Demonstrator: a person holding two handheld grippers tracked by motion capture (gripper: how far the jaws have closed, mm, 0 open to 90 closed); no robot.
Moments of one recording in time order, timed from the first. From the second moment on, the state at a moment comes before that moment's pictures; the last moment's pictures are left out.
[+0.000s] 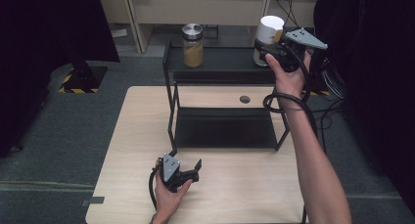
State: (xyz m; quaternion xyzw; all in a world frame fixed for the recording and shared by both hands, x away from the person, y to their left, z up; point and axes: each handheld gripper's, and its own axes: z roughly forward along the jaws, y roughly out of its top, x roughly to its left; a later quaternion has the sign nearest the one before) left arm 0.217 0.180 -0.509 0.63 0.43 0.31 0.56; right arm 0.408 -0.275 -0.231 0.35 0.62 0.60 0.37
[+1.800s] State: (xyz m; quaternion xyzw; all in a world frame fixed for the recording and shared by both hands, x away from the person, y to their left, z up) left arm 0.217 0.179 -0.509 0.64 0.43 0.31 0.56; right arm 0.391 -0.284 -0.238 0.33 0.62 0.60 0.38
